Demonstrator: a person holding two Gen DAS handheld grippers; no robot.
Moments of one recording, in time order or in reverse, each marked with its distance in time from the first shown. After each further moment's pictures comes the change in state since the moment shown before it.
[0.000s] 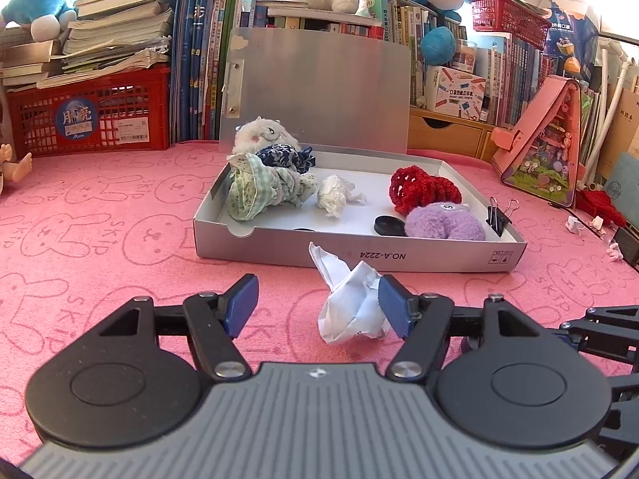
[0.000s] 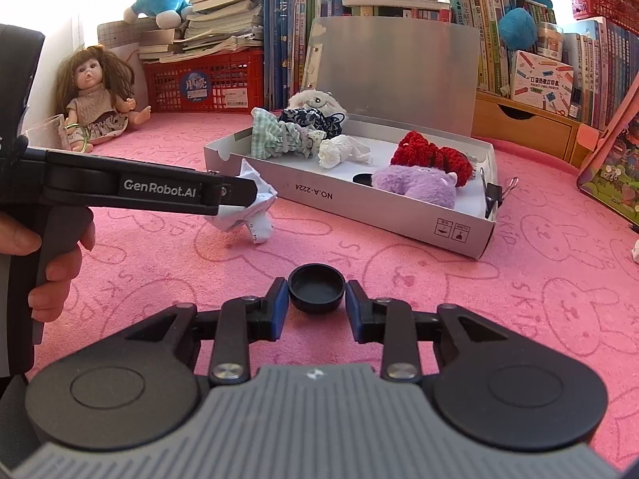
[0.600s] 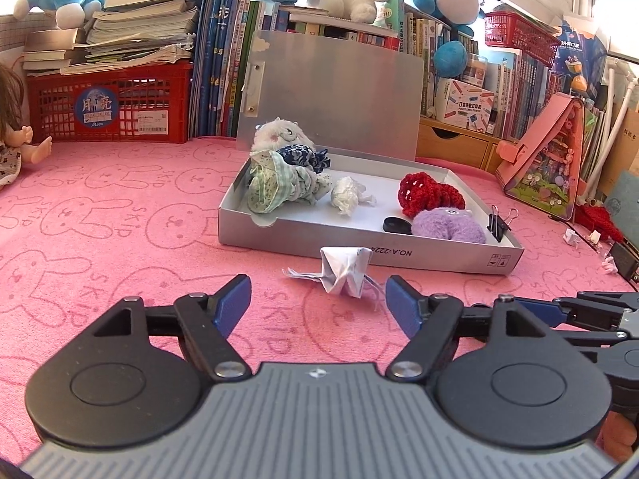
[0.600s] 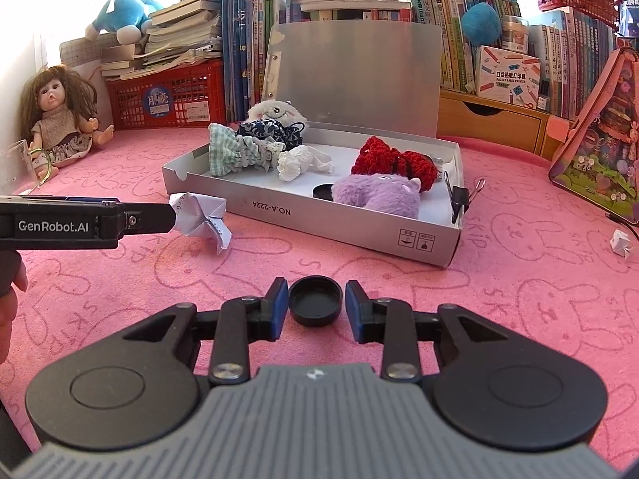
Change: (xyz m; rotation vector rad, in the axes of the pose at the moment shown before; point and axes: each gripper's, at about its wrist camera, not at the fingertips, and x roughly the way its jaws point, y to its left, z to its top) left arm -0.021 0.009 -0.008 -0.053 -0.014 0.004; right arm 0.007 -0.010 0.010 0.043 -0.020 -0.073
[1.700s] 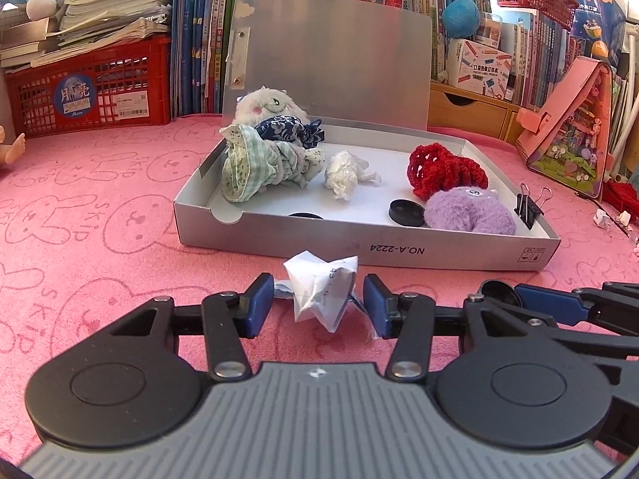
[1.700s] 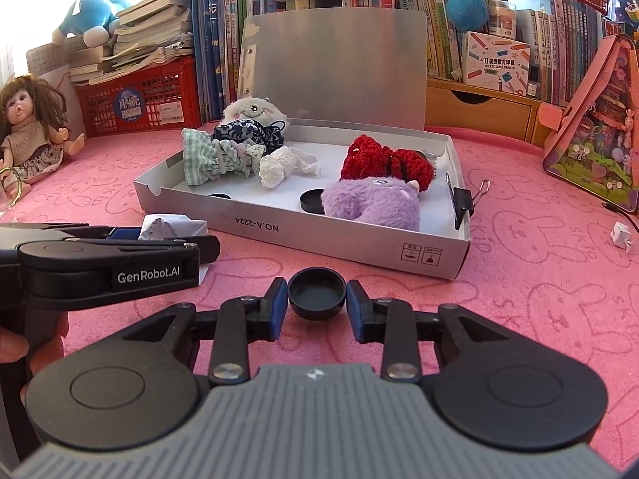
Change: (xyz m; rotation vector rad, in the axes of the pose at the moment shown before) left arm 0.064 -0.020 0.010 0.033 0.091 0.050; right arm 0.030 0.007 0.021 0.062 0.039 -0.064
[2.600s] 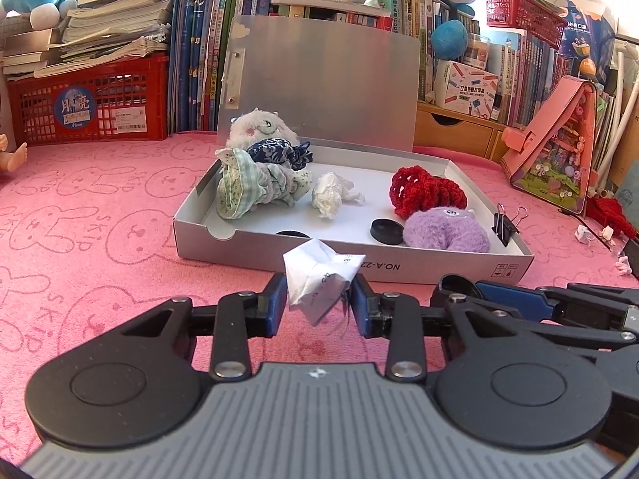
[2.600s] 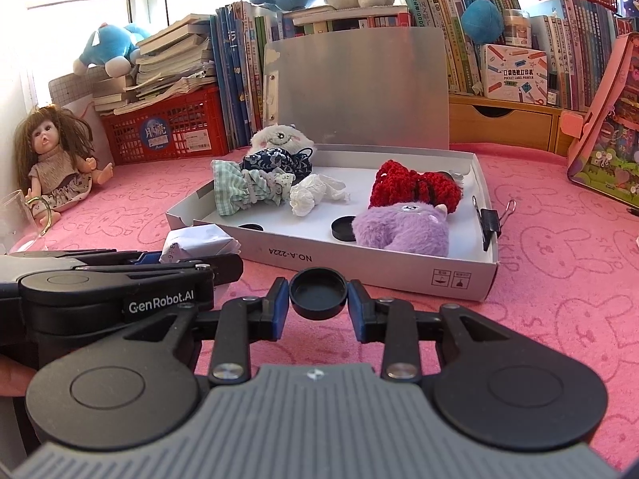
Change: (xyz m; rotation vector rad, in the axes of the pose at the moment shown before) left arm -0.024 -0.005 0.004 -0.014 -0.049 -0.029; right arm -0.011 -0.002 0.006 0.033 -0.069 0.114
